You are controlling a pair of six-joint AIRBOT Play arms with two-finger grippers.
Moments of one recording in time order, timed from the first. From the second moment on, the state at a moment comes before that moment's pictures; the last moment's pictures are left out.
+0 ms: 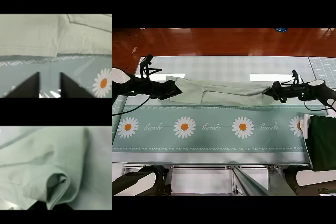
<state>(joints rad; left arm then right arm) 0.03 -1.21 1.00 0.99 -1.06 -1.43 -0.20 -1.61 1.04 -0.56 0.98 1.22</state>
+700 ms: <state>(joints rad) -0.41 -1.54 1.19 0.78 -0.87 -1.36 -0.20 -0.80 0.91 -0.94 1.24 1.44</state>
